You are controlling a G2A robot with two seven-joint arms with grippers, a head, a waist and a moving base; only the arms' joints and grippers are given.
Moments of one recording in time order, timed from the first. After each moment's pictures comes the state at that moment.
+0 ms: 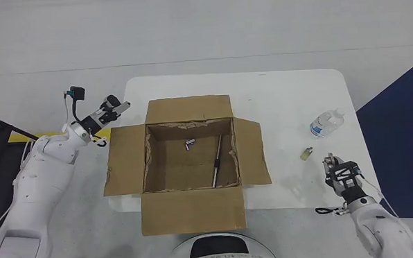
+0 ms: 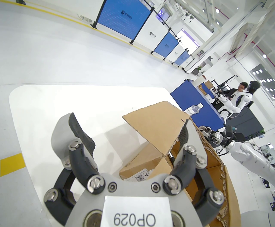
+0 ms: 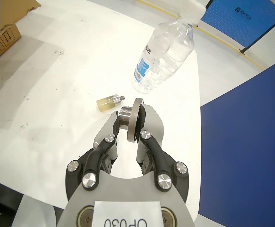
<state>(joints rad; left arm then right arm) 0.98 -0.94 -1.14 -0.84 0.19 -0.94 -0.31 -2.13 -1.16 1.86 -1.79 -1.49 -0.27 -0.08</state>
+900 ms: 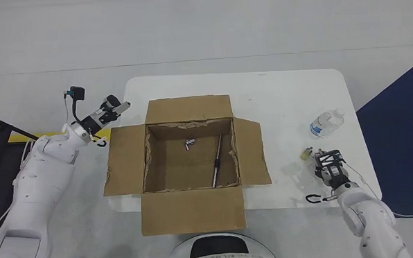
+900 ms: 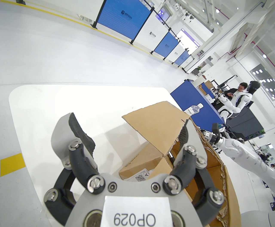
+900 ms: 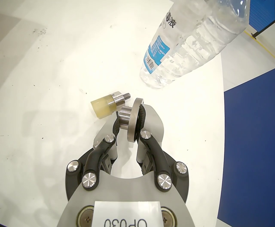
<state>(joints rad) 0.98 -0.94 -1.14 -0.84 0.19 -0.94 -0.31 -1.94 -1.16 1.78 -1.64 -1.51 -0.28 0.06</state>
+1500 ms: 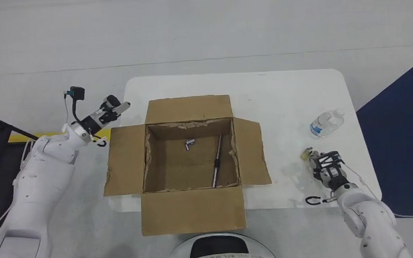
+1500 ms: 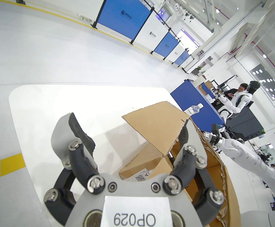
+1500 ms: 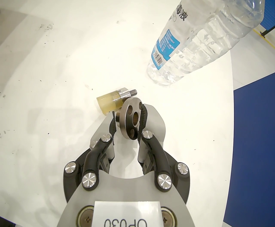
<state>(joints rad) 0.98 -0.94 -1.14 -0.84 0.19 -0.94 -0.31 -1.95 -1.16 1.78 -1.64 -1.49 -0.32 0.06</state>
